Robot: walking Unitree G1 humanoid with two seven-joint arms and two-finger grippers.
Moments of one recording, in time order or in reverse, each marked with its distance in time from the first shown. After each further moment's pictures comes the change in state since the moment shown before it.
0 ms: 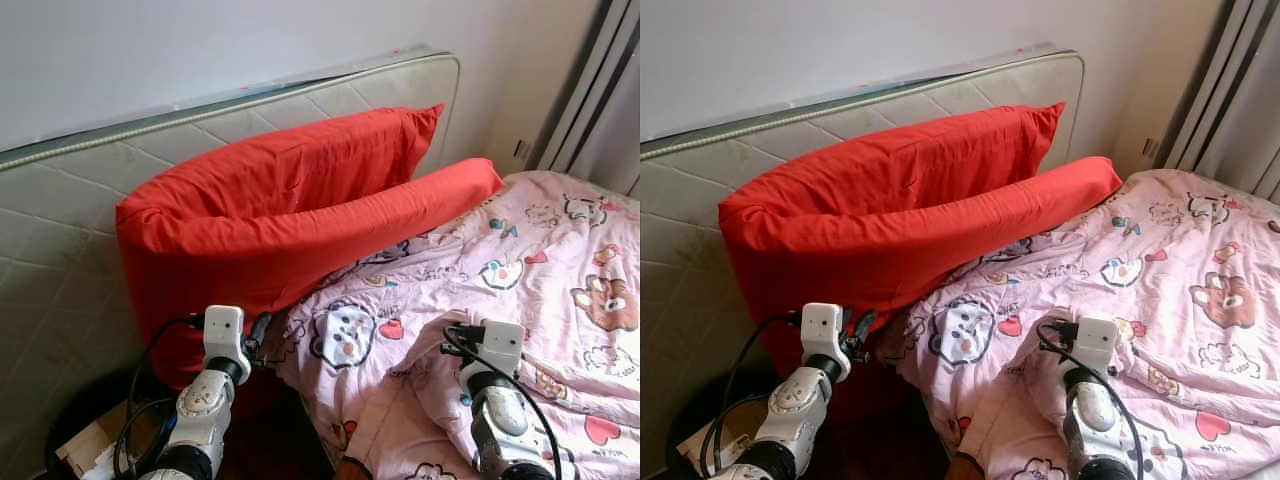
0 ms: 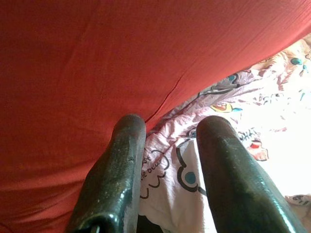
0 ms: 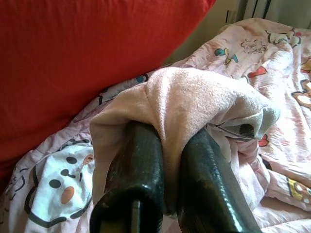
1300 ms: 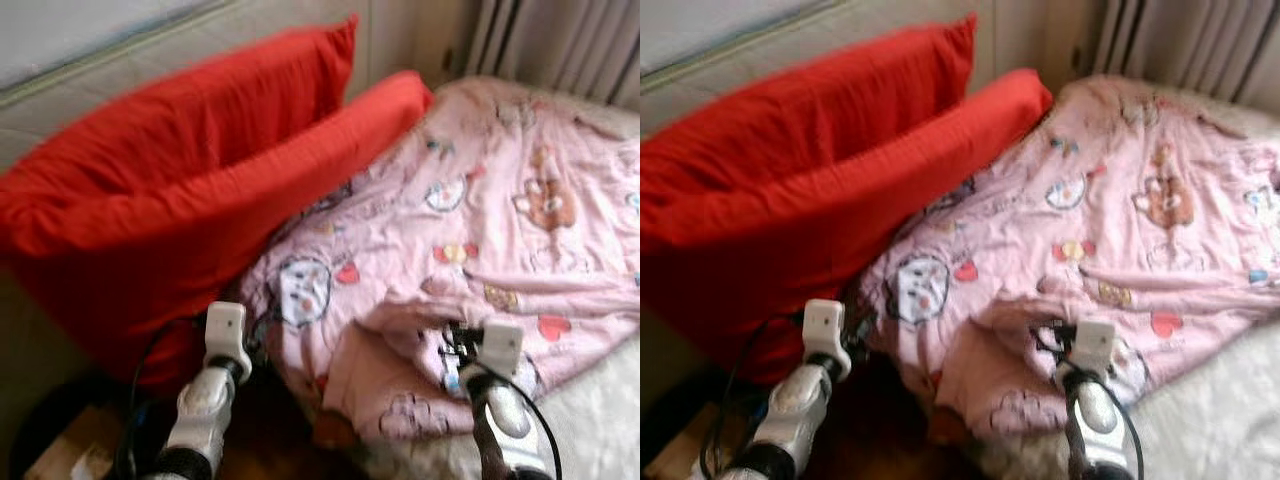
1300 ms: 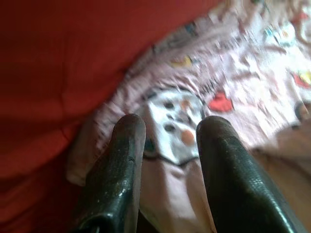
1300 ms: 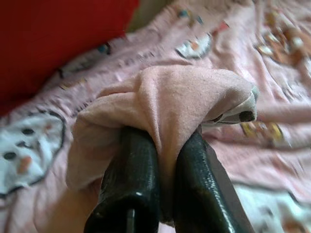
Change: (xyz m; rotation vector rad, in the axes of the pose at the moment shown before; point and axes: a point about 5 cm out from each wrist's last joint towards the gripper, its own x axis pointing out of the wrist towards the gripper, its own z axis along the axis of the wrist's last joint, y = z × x) left arm 0.002 -0.002 0.007 0.024 -0.007 -0.008; right arm -0.003 0.004 0.002 0.001 -0.041 0.101
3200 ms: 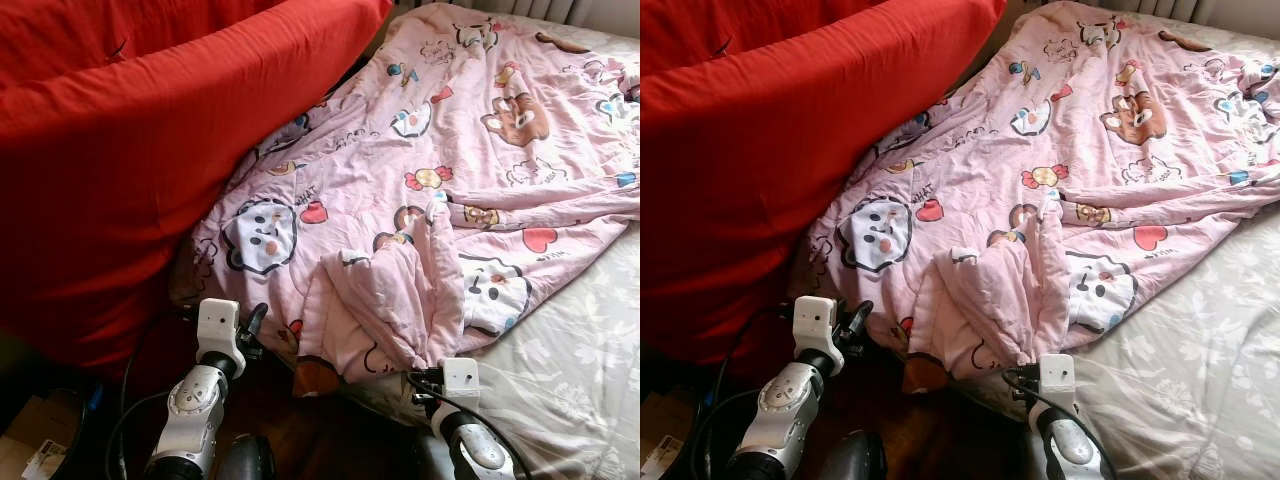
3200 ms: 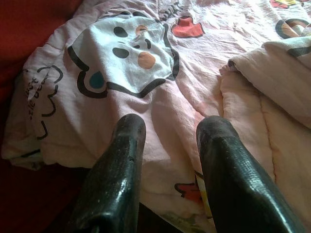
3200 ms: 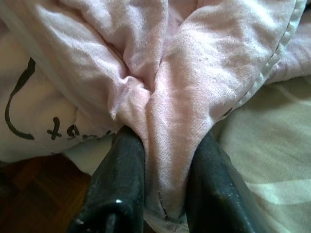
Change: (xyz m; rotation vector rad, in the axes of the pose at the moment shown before) left arm -0.009 0.005 0.012 0.023 -0.057 -0.010; right arm -0.027 0.023 -0.055 -0.043 0.304 0.113
